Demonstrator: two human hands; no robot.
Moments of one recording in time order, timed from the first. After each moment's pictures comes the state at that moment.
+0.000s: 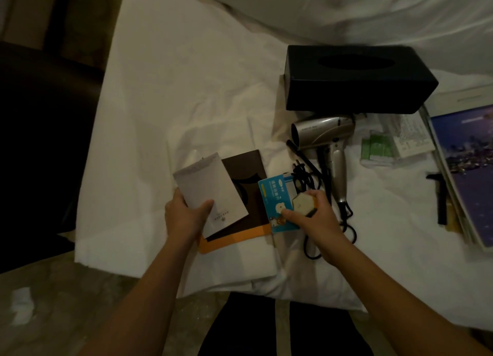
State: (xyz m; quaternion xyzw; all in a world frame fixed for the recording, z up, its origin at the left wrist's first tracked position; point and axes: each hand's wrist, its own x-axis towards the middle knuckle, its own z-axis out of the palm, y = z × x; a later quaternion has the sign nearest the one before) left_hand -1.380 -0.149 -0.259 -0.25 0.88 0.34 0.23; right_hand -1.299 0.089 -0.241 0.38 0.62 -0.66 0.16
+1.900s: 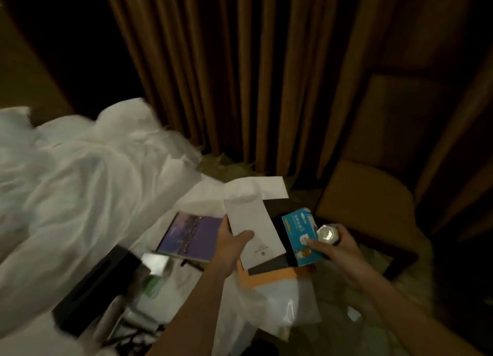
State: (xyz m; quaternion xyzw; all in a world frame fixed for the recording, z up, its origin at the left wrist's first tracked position) left_hand -1.108 0.233 0.055 0.32 0.61 0.52 0.50; right_hand -0.880 0.243 0.071 0.61 0.38 -0.59 -0.36
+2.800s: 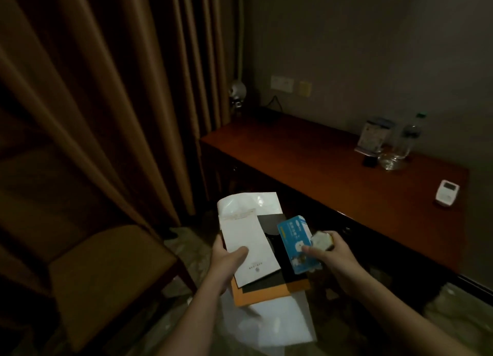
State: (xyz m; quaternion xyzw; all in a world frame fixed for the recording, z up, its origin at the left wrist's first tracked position) left_hand -0.617 0.179 0.072 0.64 0.29 0.07 0.71; right_hand -0.554 -0.042 0.100 0.75 -0.03 -0.21 -0.63
